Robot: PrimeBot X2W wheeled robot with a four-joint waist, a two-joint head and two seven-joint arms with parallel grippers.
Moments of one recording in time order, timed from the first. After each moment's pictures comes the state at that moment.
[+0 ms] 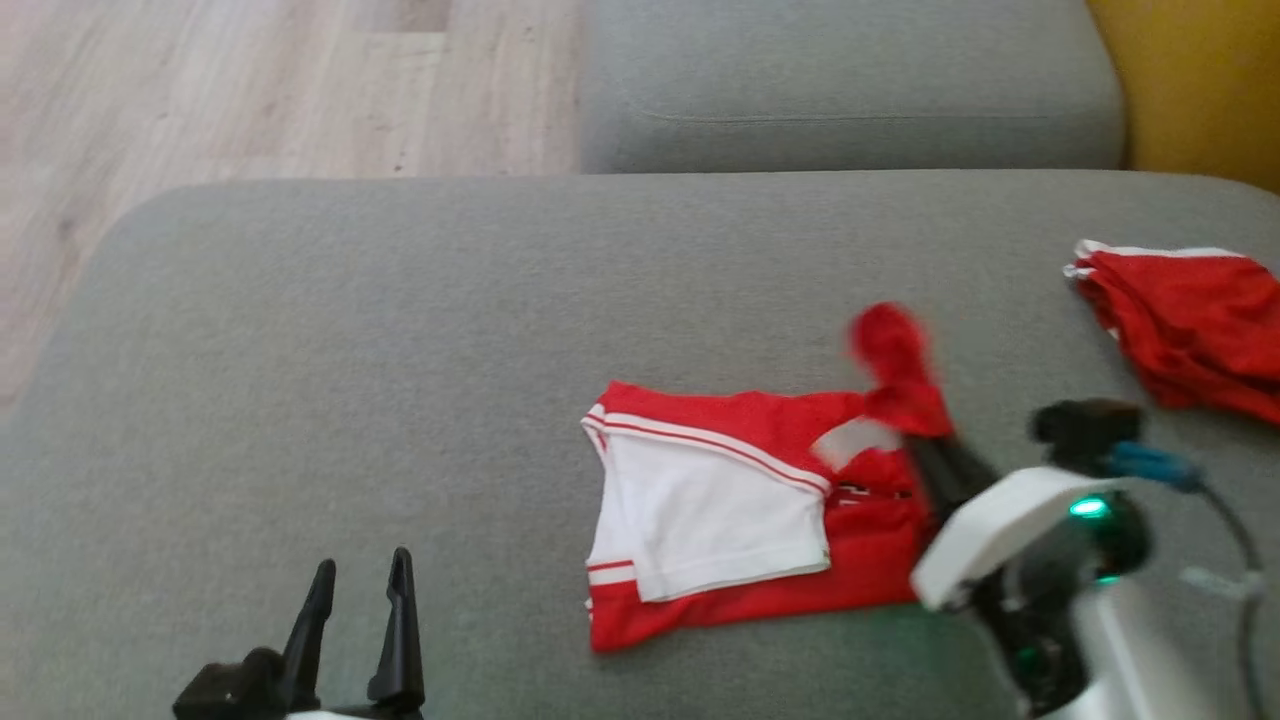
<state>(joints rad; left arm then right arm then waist) 0.14 0.38 -0.51 -0.05 -0.73 0.29 -0.19 -0.09 -0.07 0.14 0.12 0.43 0.12 0.32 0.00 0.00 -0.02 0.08</state>
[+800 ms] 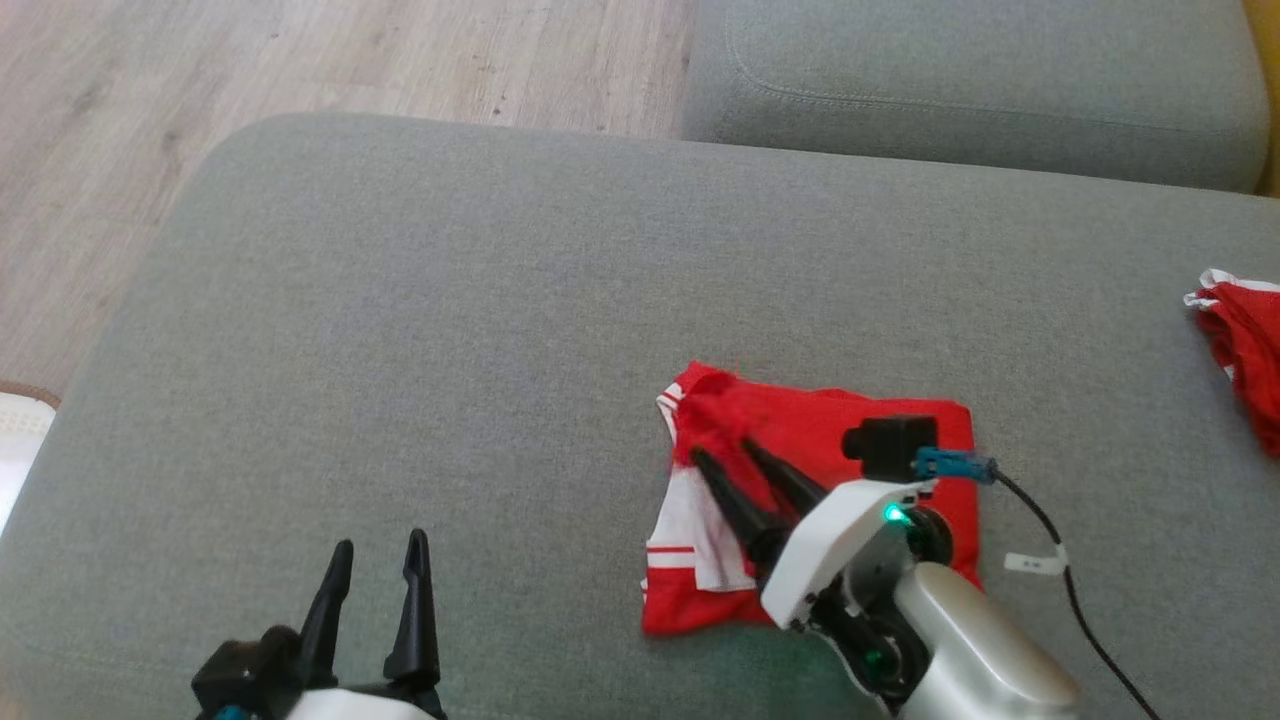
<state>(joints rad) 0.09 0.36 -0.52 0.00 -0.73 0.26 -0.20 -0.31 -0.06 0.57 0.52 0.73 0.12 0.10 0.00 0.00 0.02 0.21</state>
